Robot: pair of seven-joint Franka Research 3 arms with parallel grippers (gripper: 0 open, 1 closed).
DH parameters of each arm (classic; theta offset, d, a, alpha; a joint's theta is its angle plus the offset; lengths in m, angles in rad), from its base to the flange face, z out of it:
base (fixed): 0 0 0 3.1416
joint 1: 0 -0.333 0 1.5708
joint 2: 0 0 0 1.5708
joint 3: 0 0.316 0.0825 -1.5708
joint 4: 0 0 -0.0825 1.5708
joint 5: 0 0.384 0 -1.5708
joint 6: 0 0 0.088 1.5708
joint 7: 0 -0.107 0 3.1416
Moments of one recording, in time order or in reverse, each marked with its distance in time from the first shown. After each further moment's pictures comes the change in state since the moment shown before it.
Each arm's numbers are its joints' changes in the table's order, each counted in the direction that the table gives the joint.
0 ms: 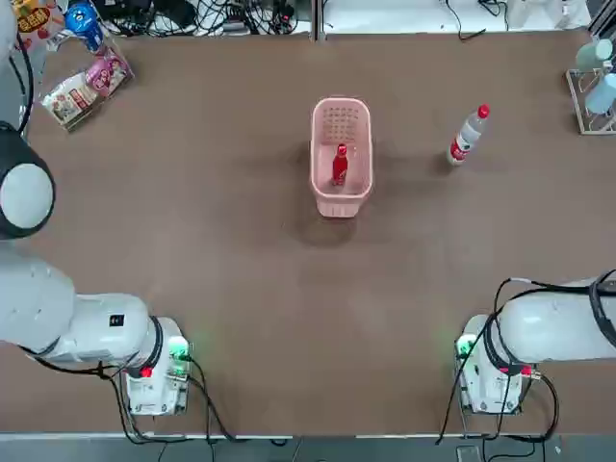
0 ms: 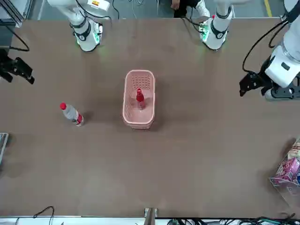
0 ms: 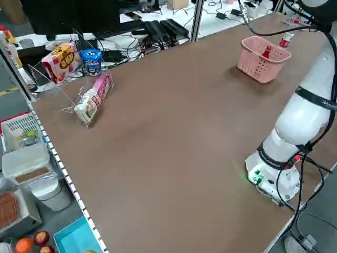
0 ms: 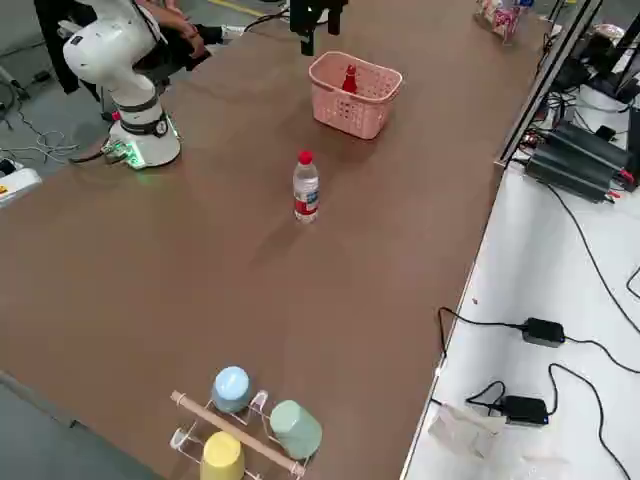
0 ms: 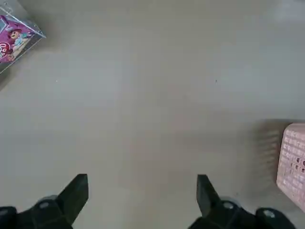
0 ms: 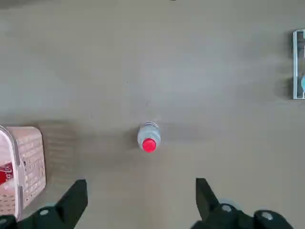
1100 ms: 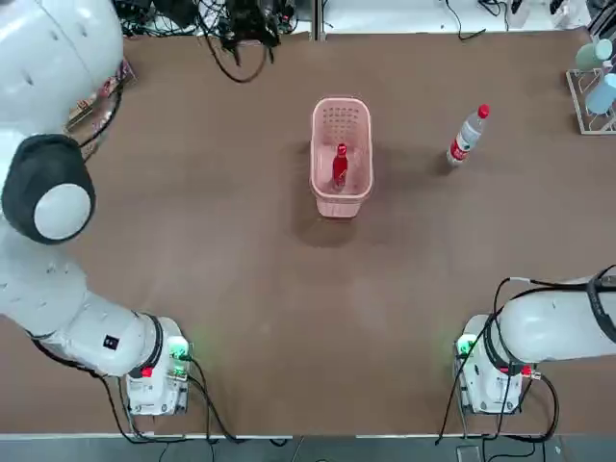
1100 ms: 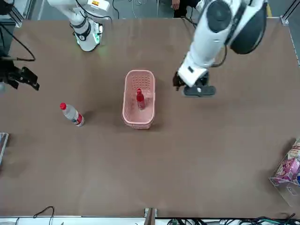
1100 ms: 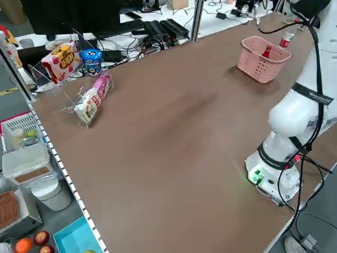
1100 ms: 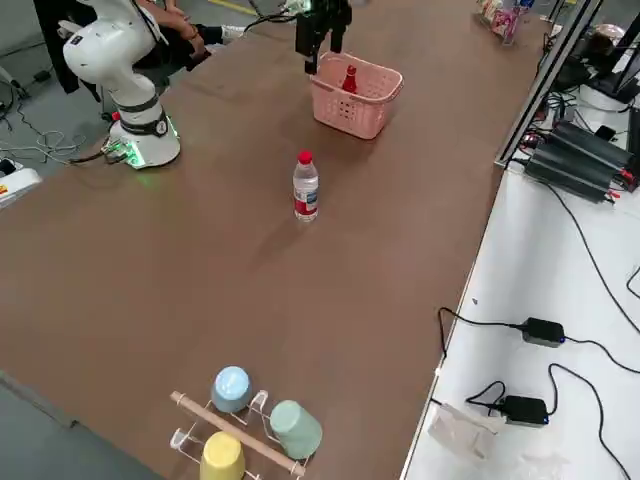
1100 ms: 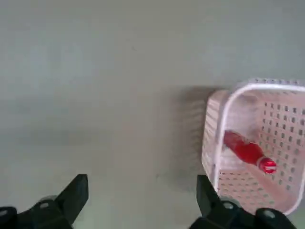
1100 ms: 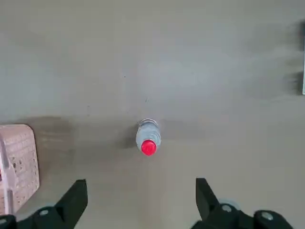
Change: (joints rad) left arm 0.400 0.170 -0.080 0.004 -0.005 -0.102 0.463; right arm 0.000 0.041 -0.002 0.066 0.000 -0.061 -0.001
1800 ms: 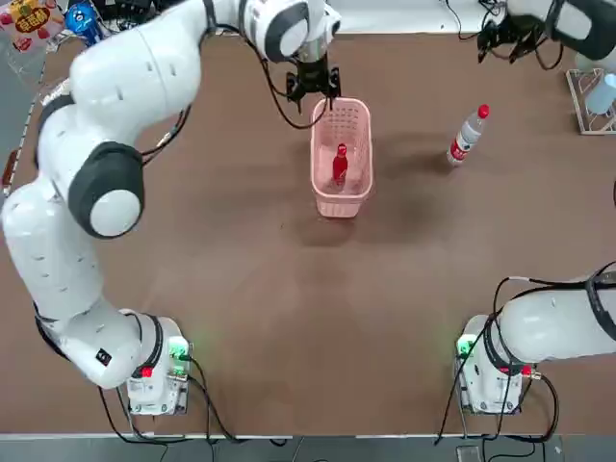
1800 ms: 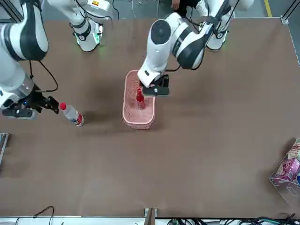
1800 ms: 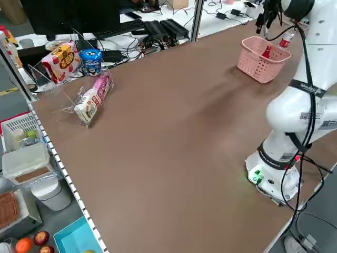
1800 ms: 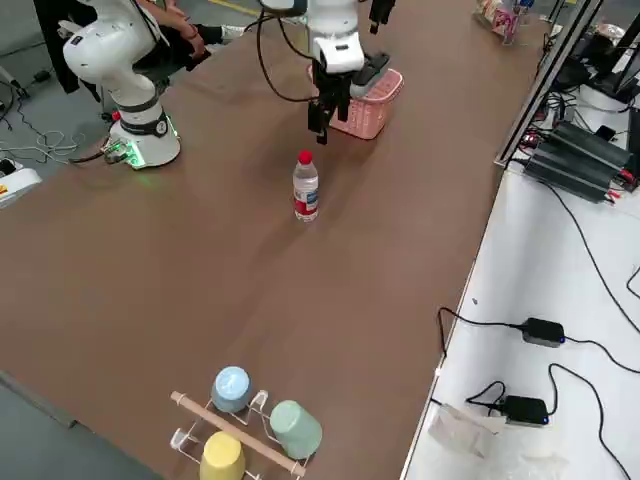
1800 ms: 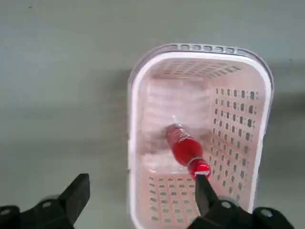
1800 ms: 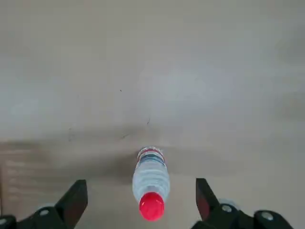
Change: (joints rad) left arm 0.248 0.253 0.014 -0.105 0.060 -0.198 0.221; right arm -0.001 0.012 0.003 0.409 0.000 -0.499 0.002
